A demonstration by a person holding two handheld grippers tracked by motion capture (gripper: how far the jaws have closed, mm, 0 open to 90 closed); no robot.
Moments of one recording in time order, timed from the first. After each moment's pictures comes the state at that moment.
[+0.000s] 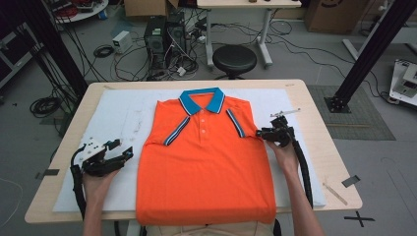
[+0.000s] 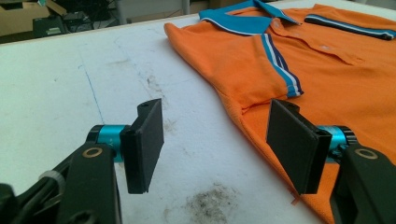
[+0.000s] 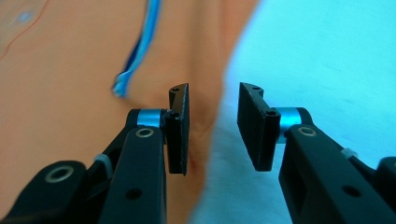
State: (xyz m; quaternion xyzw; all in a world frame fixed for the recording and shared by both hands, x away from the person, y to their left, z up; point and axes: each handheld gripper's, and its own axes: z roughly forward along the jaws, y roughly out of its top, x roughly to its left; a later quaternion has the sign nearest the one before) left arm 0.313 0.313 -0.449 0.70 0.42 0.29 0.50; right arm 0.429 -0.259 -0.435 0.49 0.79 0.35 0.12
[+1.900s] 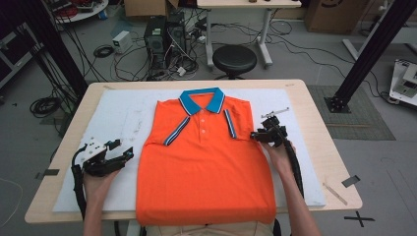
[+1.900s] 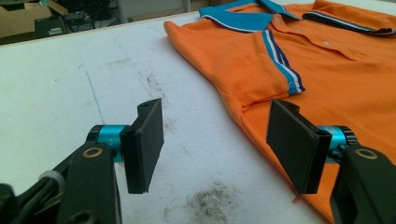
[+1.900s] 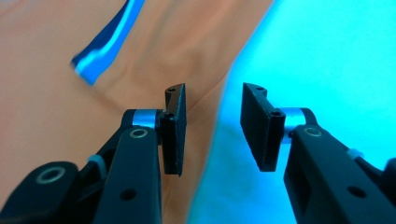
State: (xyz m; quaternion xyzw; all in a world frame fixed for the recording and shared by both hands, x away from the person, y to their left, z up) left arm 0.313 0.310 -0.449 0.71 0.42 0.29 0.49; right arm 0.429 -0.236 -0.435 0.48 0.81 0.30 0.13
